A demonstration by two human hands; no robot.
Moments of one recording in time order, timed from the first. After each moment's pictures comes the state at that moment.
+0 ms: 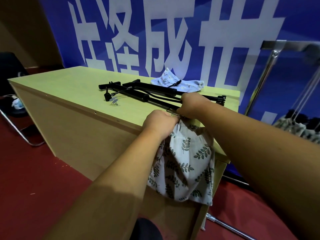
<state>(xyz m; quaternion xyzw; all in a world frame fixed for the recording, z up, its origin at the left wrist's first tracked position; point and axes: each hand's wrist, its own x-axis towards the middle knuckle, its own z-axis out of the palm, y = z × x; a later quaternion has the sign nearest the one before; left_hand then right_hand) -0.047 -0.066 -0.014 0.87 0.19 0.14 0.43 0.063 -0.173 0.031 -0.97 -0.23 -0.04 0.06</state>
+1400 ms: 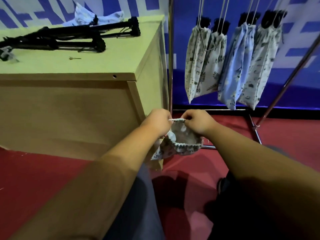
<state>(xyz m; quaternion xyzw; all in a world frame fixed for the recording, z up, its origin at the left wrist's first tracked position) -0.110 -0.292 -0.176 0.97 -0.01 -0.11 0.23 -0.082 -0.476 -0.230 -0.93 -0.08 0.07 0.35</state>
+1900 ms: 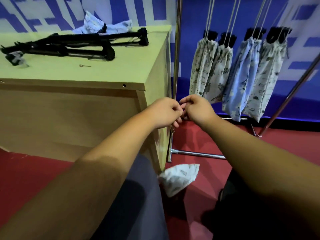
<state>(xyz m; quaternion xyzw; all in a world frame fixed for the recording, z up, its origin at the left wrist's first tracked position) -0.092 -0.284 -0.122 0.89 -0.07 -0.16 0.42 -0.054 -0.441 -0.171 -0.82 0.02 0.03 0.57</state>
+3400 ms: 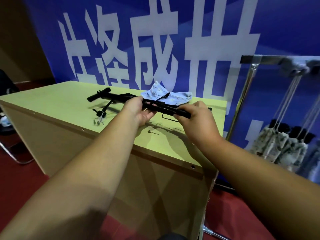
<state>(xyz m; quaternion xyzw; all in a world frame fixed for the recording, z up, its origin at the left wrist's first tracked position) 0.020 -0.027 0.053 0.45 0.22 0.13 0.86 0.000 -0.236 0.022 -0.85 -0.22 -0.19 0.44</state>
